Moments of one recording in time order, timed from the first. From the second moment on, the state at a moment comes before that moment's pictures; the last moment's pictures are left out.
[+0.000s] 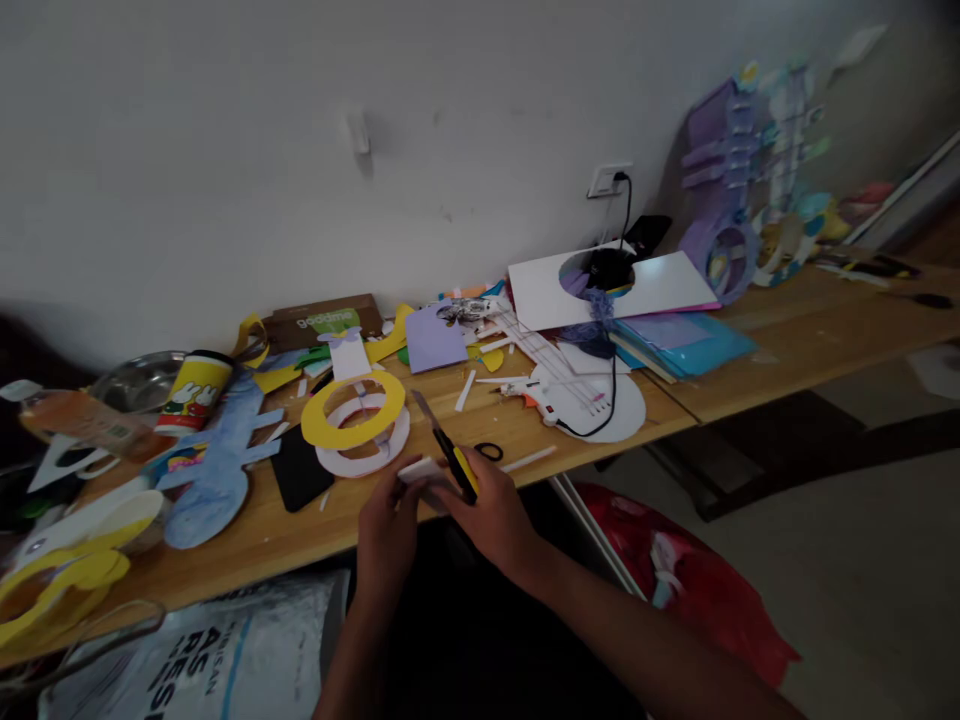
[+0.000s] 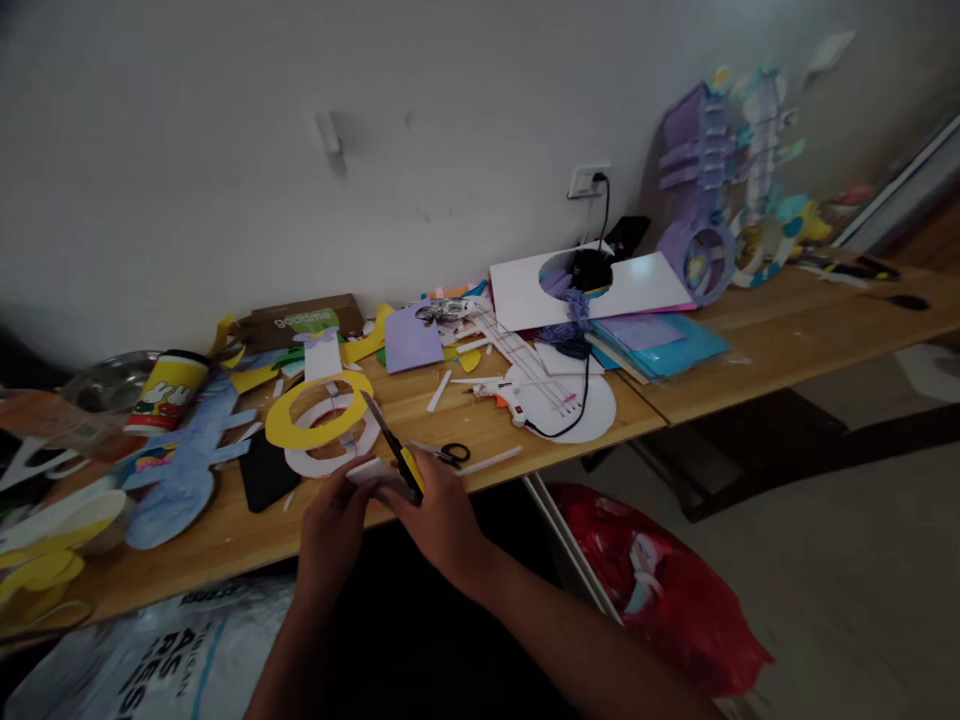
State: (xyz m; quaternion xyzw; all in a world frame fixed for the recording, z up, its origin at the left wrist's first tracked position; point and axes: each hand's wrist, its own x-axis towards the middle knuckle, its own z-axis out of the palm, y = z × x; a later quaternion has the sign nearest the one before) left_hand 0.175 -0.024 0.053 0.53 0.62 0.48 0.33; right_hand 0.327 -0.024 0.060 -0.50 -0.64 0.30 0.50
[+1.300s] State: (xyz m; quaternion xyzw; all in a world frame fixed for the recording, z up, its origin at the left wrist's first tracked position) left_hand 0.182 -0.029 0.022 0.46 0.71 0.48 0.23; right_hand 0.312 -0.068 0.052 -0.46 -0.75 0.26 0.40
